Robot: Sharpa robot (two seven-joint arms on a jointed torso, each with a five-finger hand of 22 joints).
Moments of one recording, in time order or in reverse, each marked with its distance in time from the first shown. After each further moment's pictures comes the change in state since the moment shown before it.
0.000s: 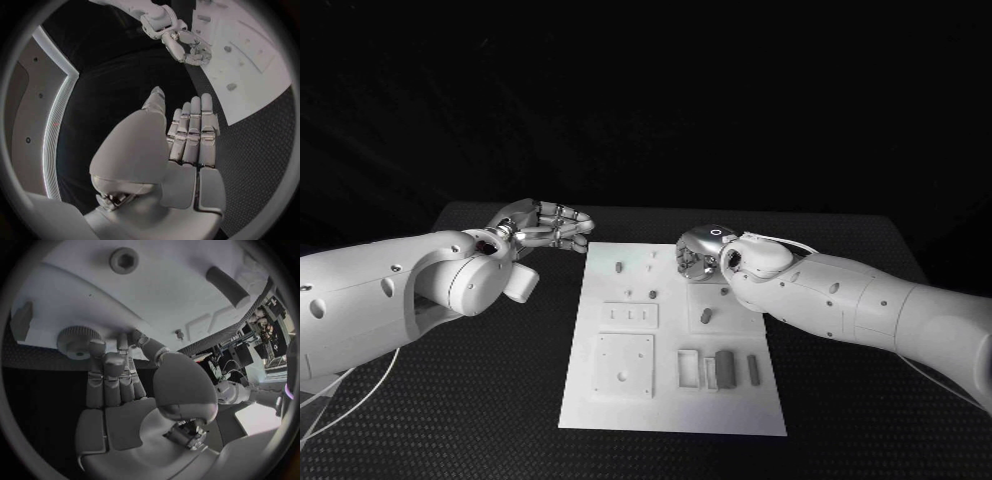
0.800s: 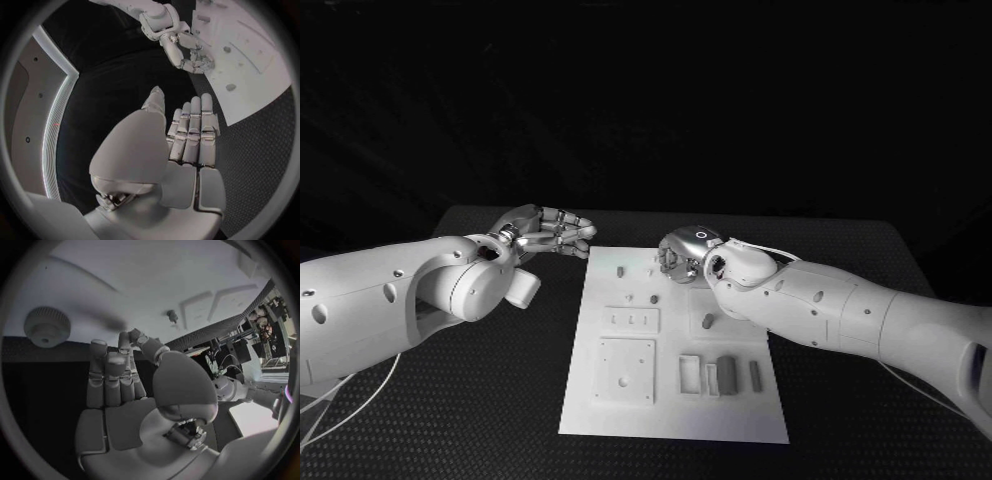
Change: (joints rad) left arm 0.001 -0.001 0.000 0.005 -0.001 0.001 -0.001; left_hand -0.004 -0.004 0.000 0.000 -0.004 0.000 0.000 0.000 0.000 0.000 0.000 0.000 0.000 0.000 0.000 0.000 0.001 -0.002 0.000 0.000 0.000 0.000; right arm -0.008 0.051 0.023 0.016 -0.016 -0.084 -0.031; right_hand 0.006 -0.004 0.007 -0.001 0.000 0.014 -0.014 -0.002 -0.001 0.025 -0.011 0.007 0.013 -0.011 -0.017 0.004 -0.002 0.004 0.004 -0.004 0.006 0.000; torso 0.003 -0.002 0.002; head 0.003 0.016
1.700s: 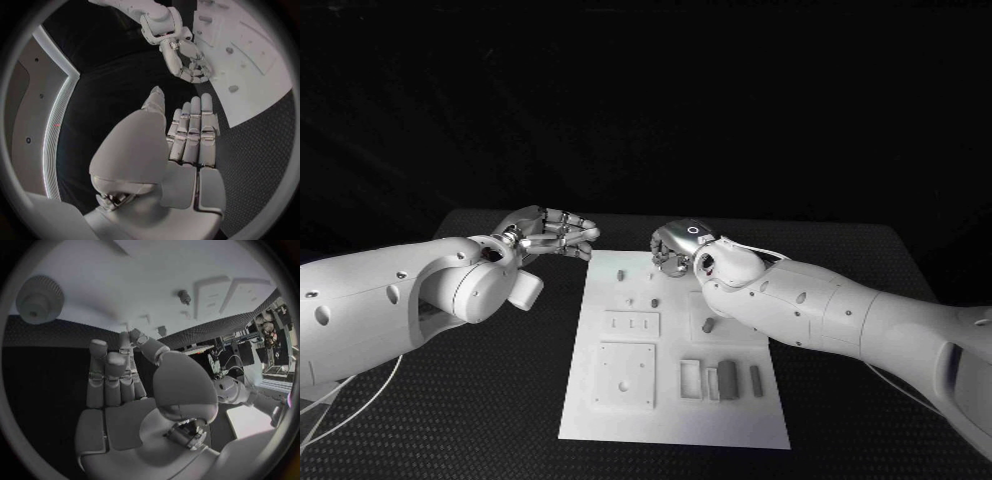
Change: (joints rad) left arm 0.010 0.006 0.000 0.006 -0.004 0.000 -0.001; left_hand 0.000 0.000 -0.003 -0.003 0.000 0.004 0.004 -0.004 -0.001 0.000 0.000 0.000 0.001 0.000 0.000 -0.004 0.002 0.007 0.000 0.000 0.000 0.000; right arm 0.004 0.065 0.017 -0.059 -0.050 -0.068 -0.038; right_hand -0.004 -0.004 0.008 0.003 -0.003 0.002 -0.002 0.002 0.000 0.000 0.000 0.000 0.010 0.000 0.000 0.008 -0.001 0.001 0.005 -0.002 0.009 0.000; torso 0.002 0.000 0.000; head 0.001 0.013
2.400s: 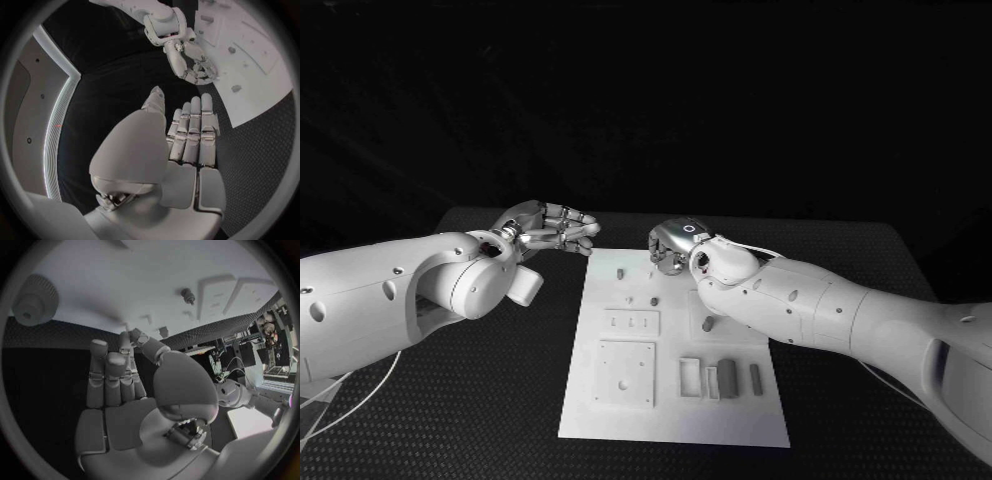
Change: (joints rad) left arm 0.014 0.000 0.000 0.008 -0.003 0.000 -0.001; left_hand 0.000 0.000 0.000 0.000 0.000 0.000 0.000 0.000 -0.001 0.000 0.000 -0.004 0.001 0.000 0.000 0.000 0.002 -0.005 0.000 0.000 -0.004 0.001; right arm 0.000 0.024 0.000 -0.035 -0.004 0.003 -0.008; right_hand -0.007 -0.007 0.003 -0.003 0.000 0.003 -0.003 0.006 0.000 0.003 -0.004 0.000 0.002 -0.002 -0.002 0.000 -0.001 0.005 0.000 0.000 0.000 0.000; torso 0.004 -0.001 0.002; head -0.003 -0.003
